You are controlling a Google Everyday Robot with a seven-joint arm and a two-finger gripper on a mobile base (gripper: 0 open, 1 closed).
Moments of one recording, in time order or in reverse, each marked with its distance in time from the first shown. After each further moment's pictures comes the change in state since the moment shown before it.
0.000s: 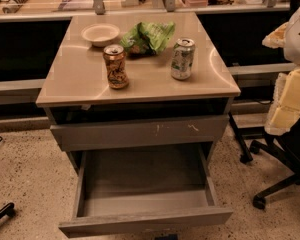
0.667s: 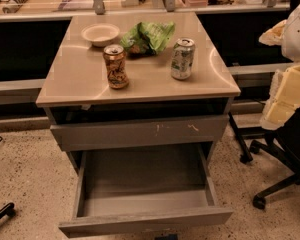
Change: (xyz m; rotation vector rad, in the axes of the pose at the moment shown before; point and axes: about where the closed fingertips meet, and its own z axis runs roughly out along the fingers) arm -0.004 -0.010 0.004 0.008 -0.056 0.002
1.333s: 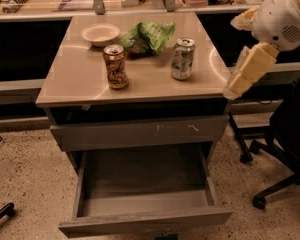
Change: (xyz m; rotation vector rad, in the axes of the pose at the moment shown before) arm -0.054 -0.052 0.025 0.012 -0.280 0.011
